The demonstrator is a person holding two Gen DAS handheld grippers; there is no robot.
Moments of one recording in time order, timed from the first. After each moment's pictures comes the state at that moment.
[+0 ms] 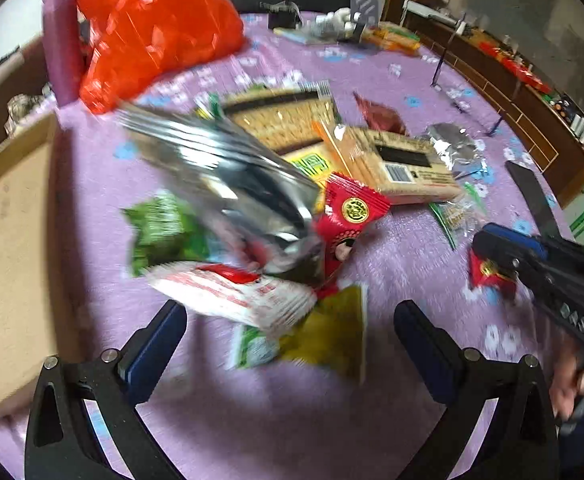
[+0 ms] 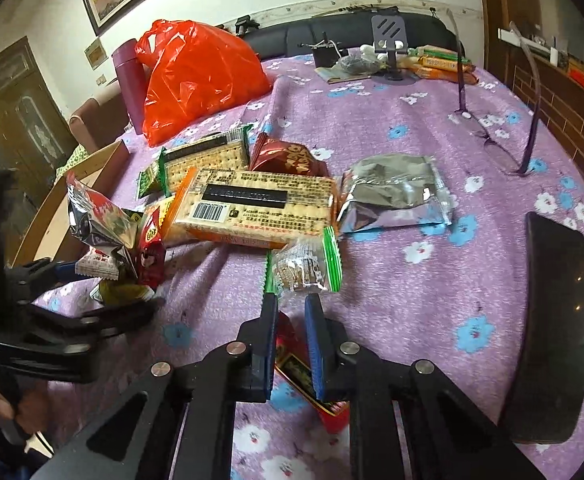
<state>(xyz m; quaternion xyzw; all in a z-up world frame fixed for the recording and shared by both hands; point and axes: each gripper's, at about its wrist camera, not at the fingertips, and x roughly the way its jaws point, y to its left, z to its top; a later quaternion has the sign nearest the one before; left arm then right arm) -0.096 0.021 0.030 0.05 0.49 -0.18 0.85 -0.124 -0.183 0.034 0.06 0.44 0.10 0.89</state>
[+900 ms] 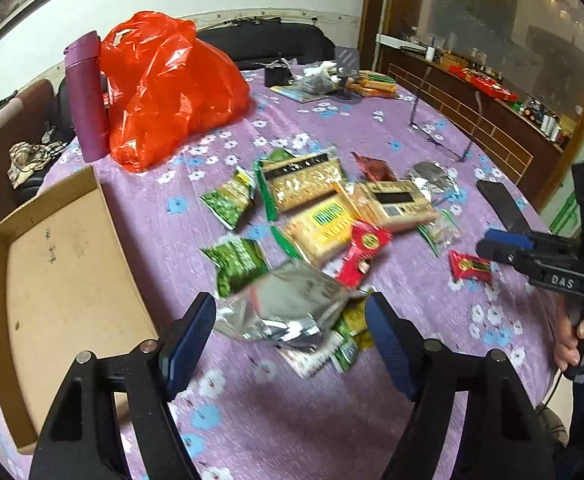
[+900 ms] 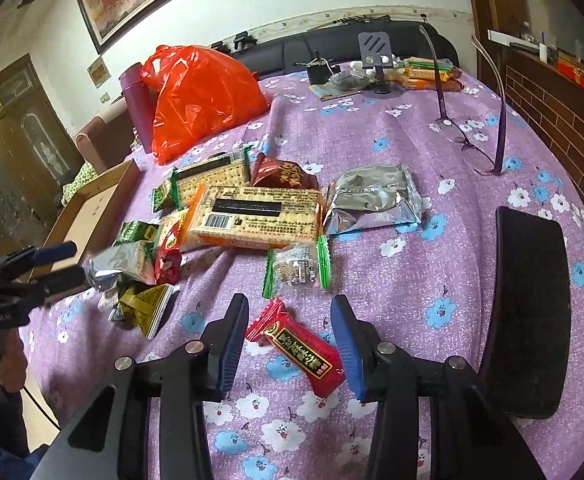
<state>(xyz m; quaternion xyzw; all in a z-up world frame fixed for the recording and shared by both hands) -0.112 0.066 0.075 0.07 0.42 -0.21 0.88 -0.147 -0.200 0.049 0.10 0.42 0.10 0.90</state>
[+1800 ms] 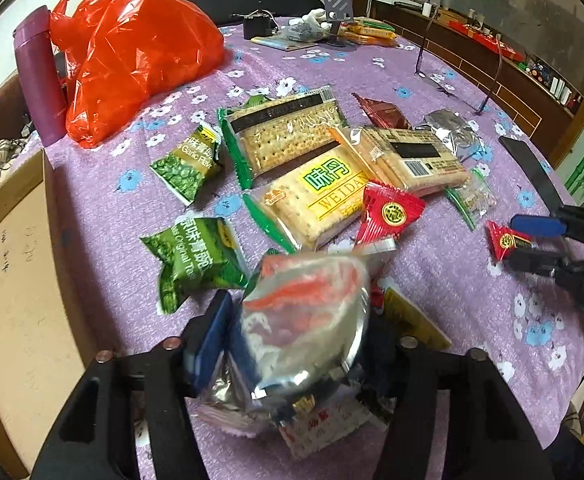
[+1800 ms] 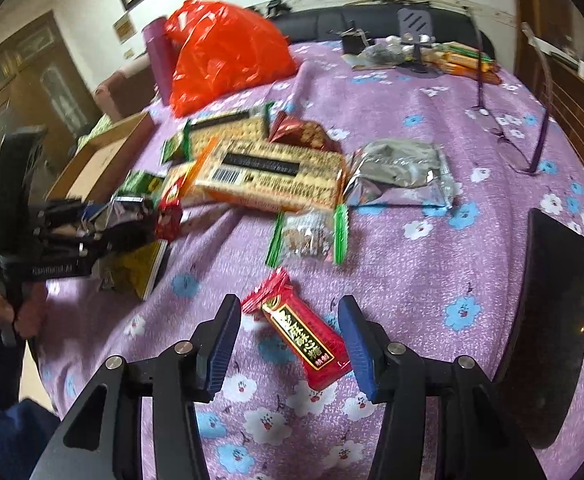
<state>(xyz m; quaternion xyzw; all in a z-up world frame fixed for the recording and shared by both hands) -0.075 0.031 0.022 0.10 0.48 -0.22 0.84 -0.138 -0.190 0.029 0.02 0.47 0.16 0.87</state>
